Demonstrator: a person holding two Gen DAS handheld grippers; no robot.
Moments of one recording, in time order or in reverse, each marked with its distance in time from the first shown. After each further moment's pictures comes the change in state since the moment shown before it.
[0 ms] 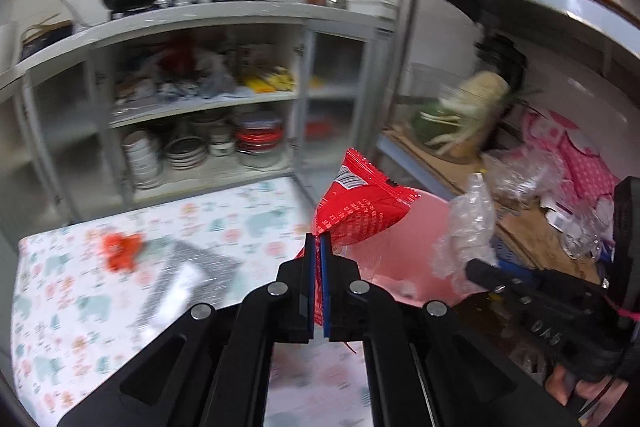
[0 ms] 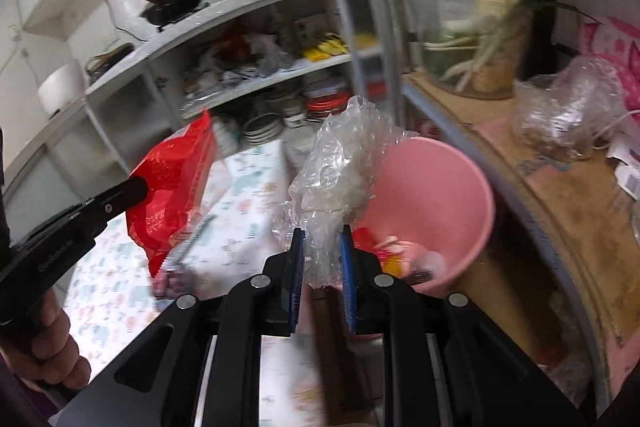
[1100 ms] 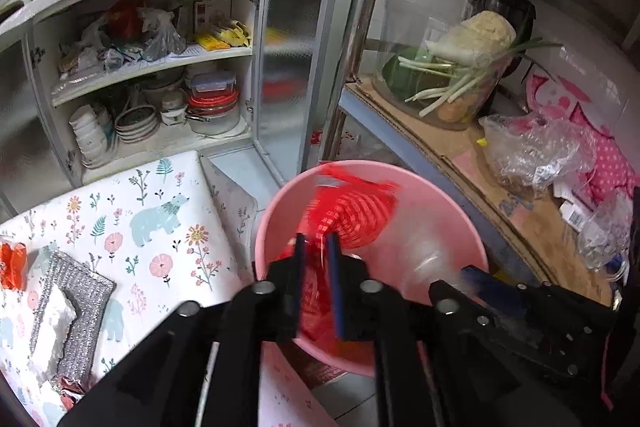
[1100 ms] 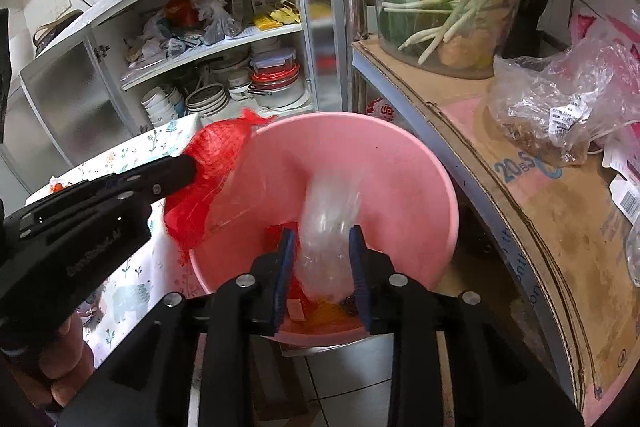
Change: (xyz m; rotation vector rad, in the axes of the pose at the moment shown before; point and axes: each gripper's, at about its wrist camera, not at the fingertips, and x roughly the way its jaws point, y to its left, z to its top) left arm 0.131 -0.046 0.008 -0.006 0.137 -0.090; right arm 0.066 -0.029 0.009 -0.038 0.095 -0.183
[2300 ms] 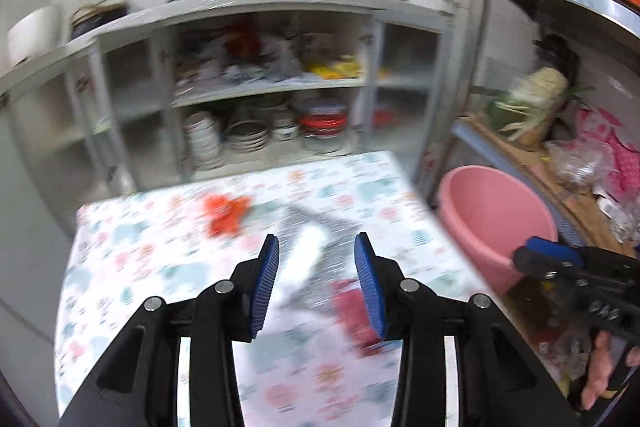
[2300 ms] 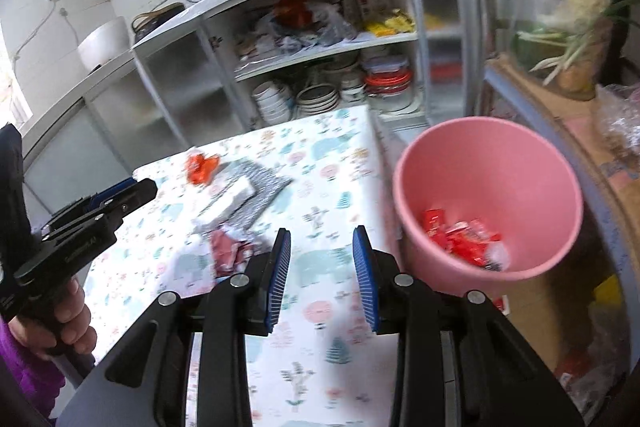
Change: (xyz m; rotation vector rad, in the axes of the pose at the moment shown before) left arm -0.176 0.152 -0.080 -0.087 -0.119 0.296; right arm -0.063 0.112 -0.032 -0.094 -0.014 0.351
